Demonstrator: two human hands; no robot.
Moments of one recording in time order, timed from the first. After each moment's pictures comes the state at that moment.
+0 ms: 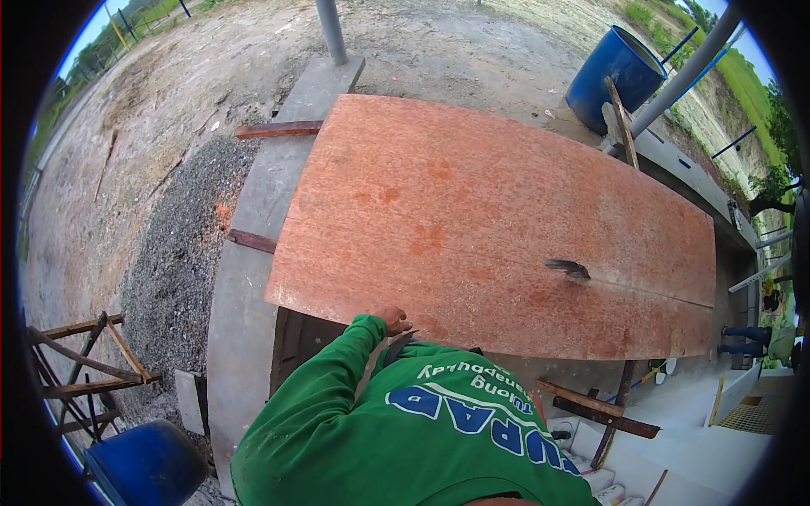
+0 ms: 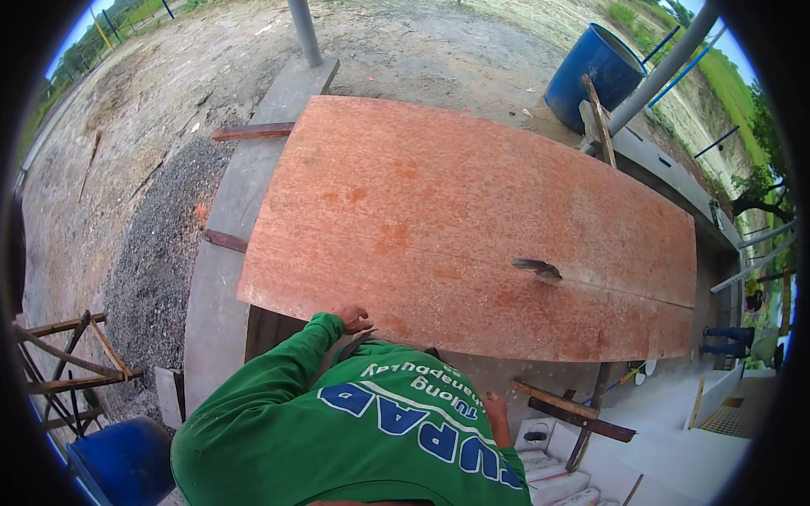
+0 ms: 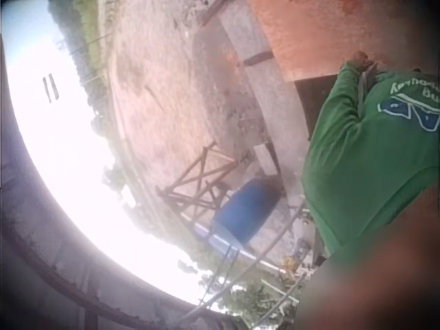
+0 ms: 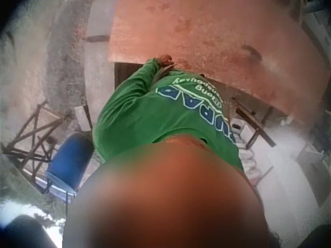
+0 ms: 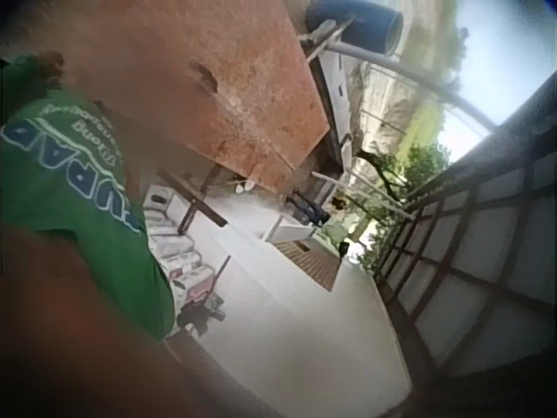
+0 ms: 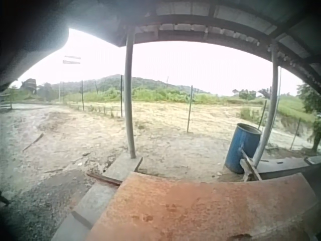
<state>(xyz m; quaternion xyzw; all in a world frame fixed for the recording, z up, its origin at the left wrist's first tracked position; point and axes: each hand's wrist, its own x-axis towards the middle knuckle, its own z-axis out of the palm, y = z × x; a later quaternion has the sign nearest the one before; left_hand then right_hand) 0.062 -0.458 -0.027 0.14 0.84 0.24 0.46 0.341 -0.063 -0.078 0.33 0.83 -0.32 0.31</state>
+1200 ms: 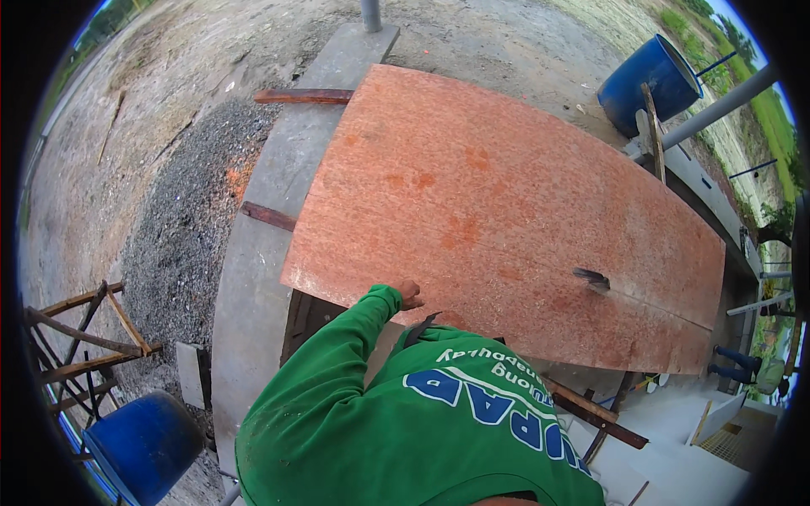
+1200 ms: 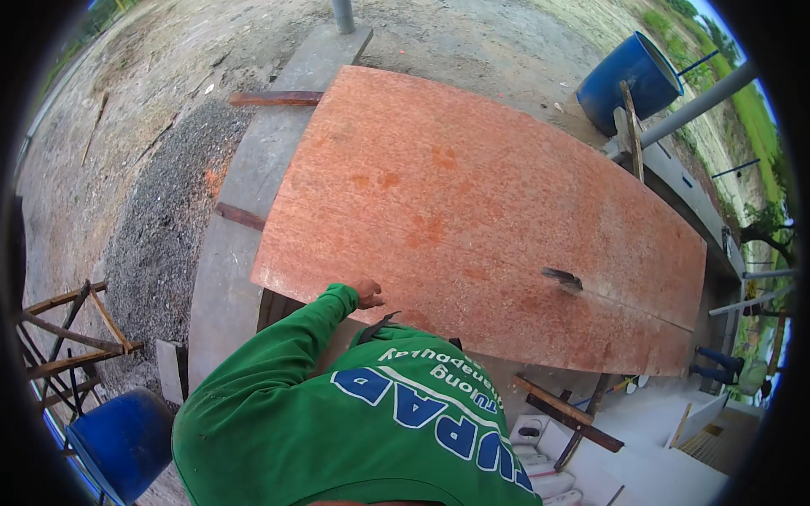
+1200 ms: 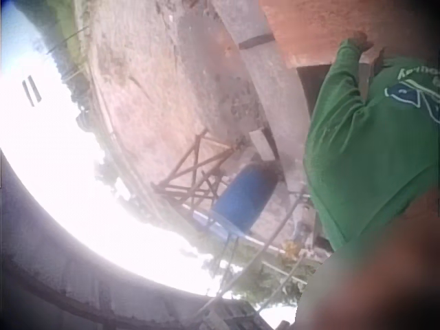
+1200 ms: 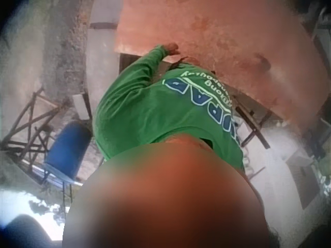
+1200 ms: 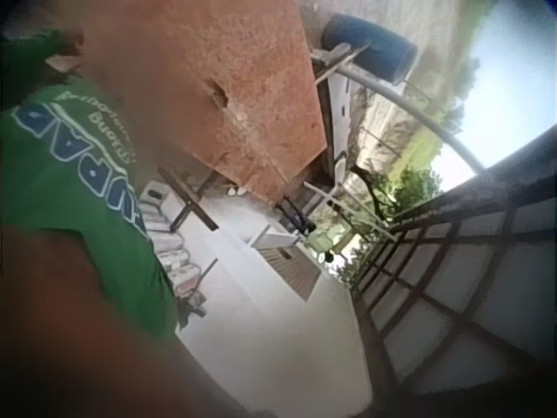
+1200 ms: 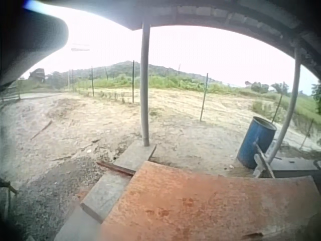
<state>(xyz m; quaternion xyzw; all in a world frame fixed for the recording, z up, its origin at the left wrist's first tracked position) 0.020 -0.477 -0.036 0.18 0.84 0.21 0.47 0.294 -0.106 -0.095 0.35 0.79 -0.45 0.25</state>
